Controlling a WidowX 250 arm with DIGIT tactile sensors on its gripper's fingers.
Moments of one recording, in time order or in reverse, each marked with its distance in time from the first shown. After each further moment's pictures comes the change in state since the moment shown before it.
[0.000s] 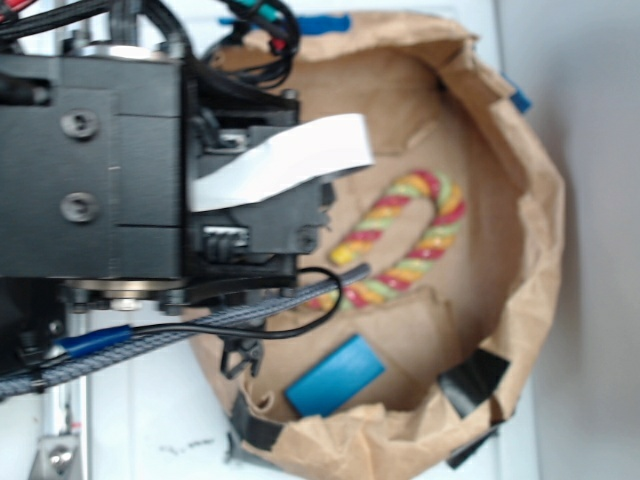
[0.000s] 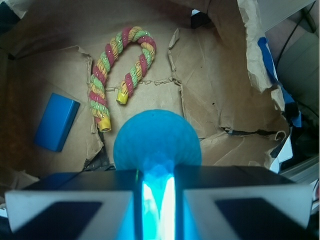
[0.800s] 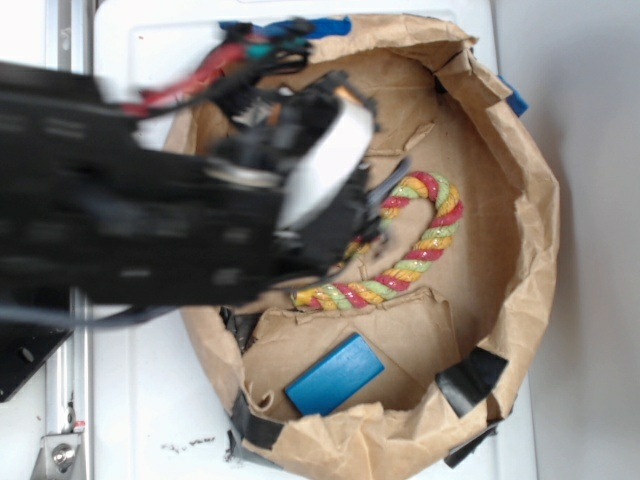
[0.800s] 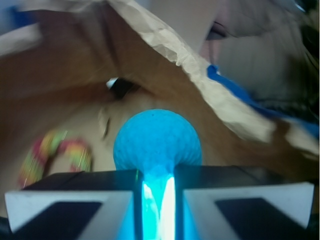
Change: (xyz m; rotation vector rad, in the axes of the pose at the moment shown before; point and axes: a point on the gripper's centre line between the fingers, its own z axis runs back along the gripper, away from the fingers) arm 0.036 0.024 -0.050 0.132 -0.325 0.432
